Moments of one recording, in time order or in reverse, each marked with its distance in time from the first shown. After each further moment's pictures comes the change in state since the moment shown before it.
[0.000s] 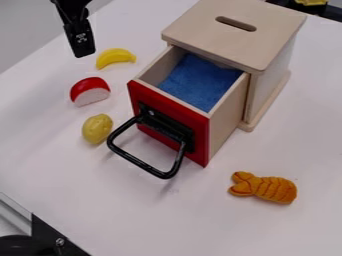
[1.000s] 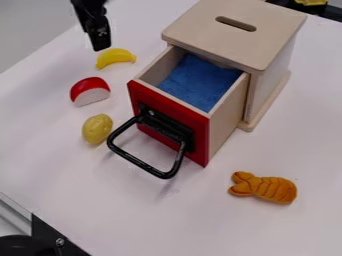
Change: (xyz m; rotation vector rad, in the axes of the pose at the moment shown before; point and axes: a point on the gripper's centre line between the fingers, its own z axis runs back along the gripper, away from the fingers) arm 0.036 0.045 -0.051 -0.046 0.035 0.052
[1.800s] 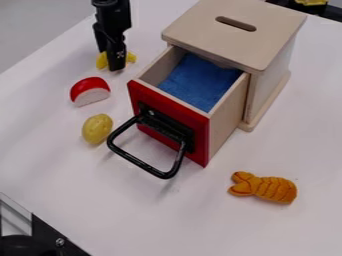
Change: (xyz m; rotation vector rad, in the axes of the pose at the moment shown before) arm 0.016 0.025 -0.068 -0.045 0.104 -0.004
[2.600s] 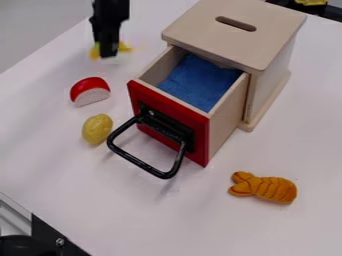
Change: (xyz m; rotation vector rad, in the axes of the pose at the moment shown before) arm -0.007 -0.003 0.039 0.093 0.069 -0.023
